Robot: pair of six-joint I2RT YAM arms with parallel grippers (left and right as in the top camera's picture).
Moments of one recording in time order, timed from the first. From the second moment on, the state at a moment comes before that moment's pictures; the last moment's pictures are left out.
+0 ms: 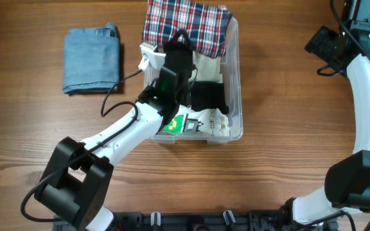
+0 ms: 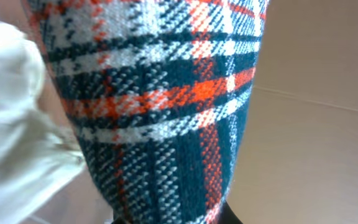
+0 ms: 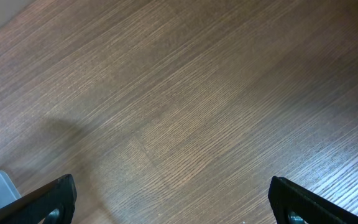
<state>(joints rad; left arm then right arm) -0.60 1.73 1.07 0.44 -0.45 -1.76 -0.17 1.73 1.64 -0.97 0.22 0.46</state>
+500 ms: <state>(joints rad) -0.61 1.77 1.08 0.41 -0.45 -1.78 -0.17 1.73 1.64 -0.97 0.22 0.46</state>
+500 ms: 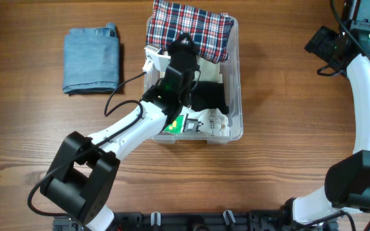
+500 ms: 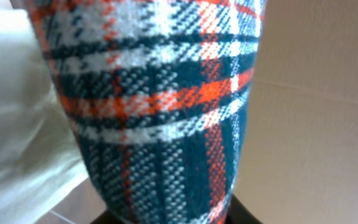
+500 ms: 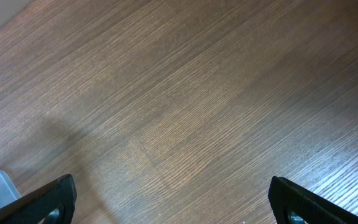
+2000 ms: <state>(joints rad) -0.65 1.77 1.26 0.27 -0.24 -0.57 -0.17 1.73 1.64 -0.97 0.22 0.46</state>
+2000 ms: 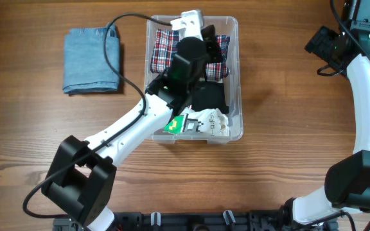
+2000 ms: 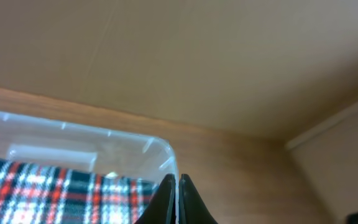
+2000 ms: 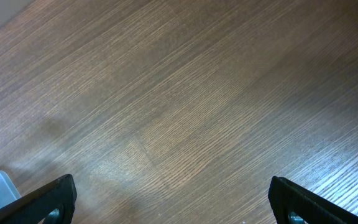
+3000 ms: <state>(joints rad) -0.63 1.89 1.26 0.06 -0.27 -0.46 -0.17 1.73 1.64 -0.97 0.22 0.46</state>
